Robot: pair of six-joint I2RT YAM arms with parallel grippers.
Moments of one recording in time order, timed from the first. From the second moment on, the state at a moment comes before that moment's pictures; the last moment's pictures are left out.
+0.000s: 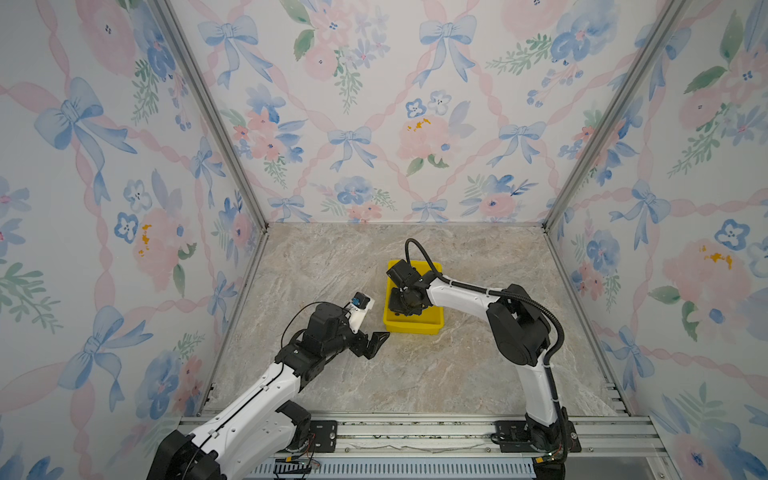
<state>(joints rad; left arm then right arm) -0.50 0.89 0.46 -0.10 0.31 -0.02 0.79 2.15 1.59 -0.59 0.01 0.89</state>
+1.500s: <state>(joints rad) -0.50 0.82 0.45 -0.10 0.18 0.02 0.79 2.04 1.63 -0.63 0.15 0.80</state>
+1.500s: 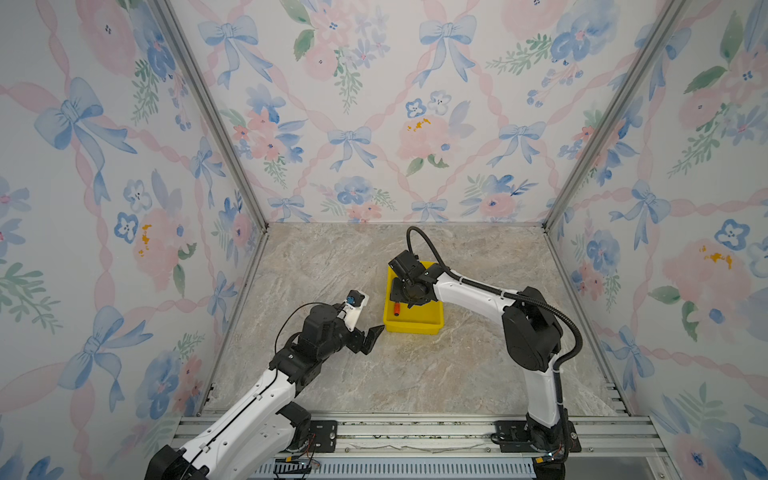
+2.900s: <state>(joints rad) -0.42 0.89 0.39 -0.03 -0.29 -0.09 0.25 1.15 0.78 -0.53 0.40 0.51</state>
